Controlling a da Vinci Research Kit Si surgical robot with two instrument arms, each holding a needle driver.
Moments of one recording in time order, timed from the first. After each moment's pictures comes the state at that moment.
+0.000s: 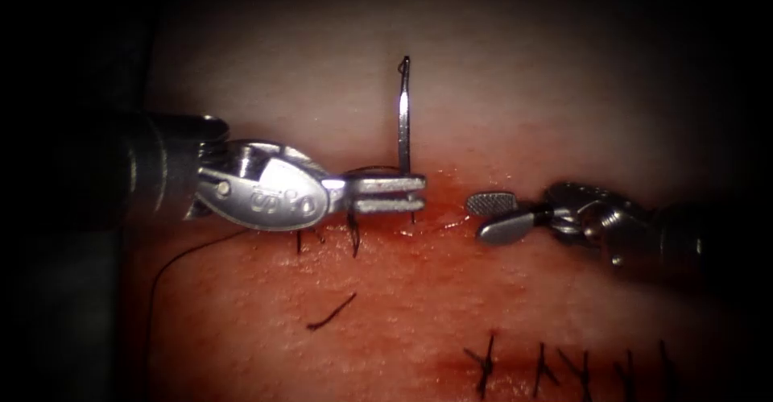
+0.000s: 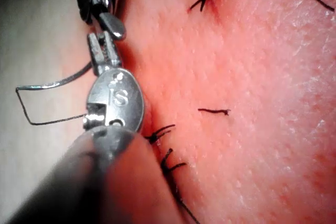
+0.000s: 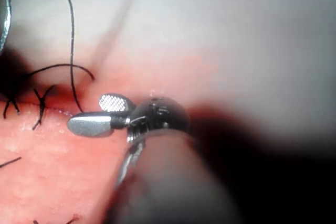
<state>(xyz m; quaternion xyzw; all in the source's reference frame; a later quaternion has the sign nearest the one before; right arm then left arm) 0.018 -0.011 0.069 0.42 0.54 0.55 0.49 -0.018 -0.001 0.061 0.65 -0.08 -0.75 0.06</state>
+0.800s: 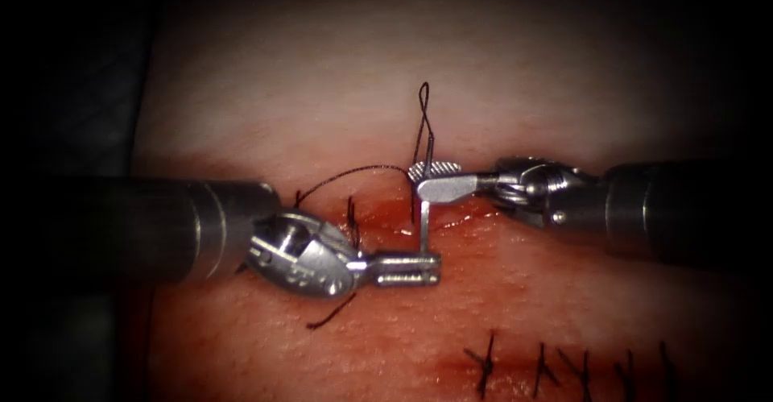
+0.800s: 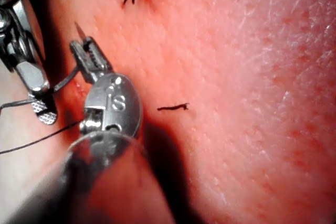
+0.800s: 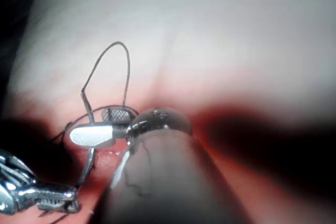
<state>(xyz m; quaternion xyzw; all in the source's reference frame) 0.024 -0.010 0.067 0.43 0.52 0.61 0.42 -0.019 -0.006 0.066 0.66 -0.14 -0.73 0.10</state>
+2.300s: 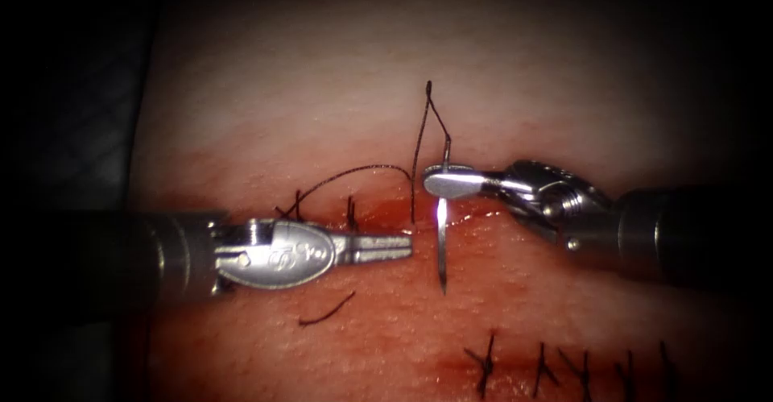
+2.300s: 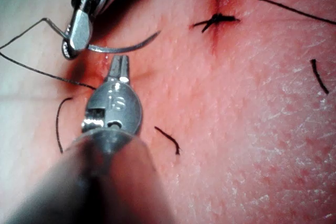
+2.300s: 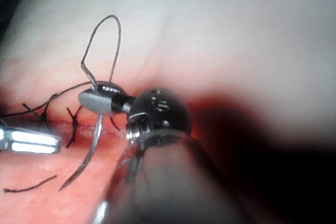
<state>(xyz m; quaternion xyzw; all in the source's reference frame) 0.022 -0.008 0.068 0.28 0.60 0.54 0.52 -0.018 -0.004 0.067 0.54 0.06 -0.83 -0.08</state>
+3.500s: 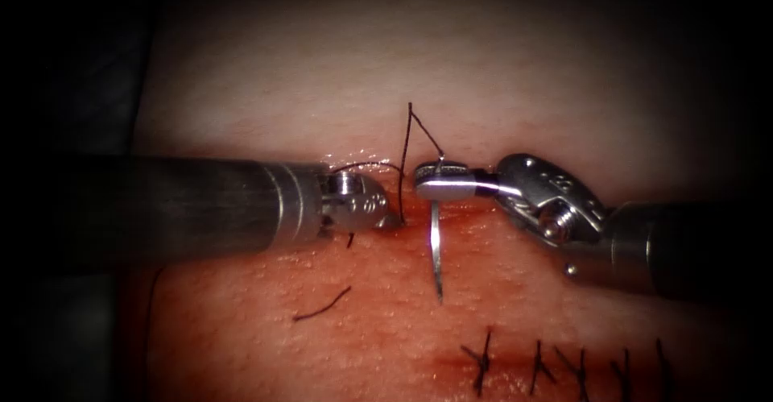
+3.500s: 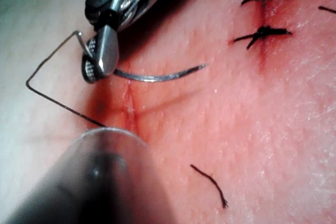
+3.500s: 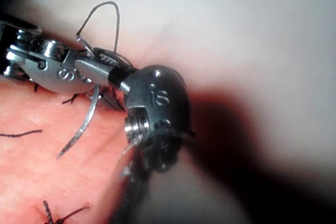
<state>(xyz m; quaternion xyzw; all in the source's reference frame) 0.022 -0.007 0.067 0.17 0.67 0.42 0.60 -0.019 -0.001 0.080 0.21 0.22 -0.95 -0.01</state>
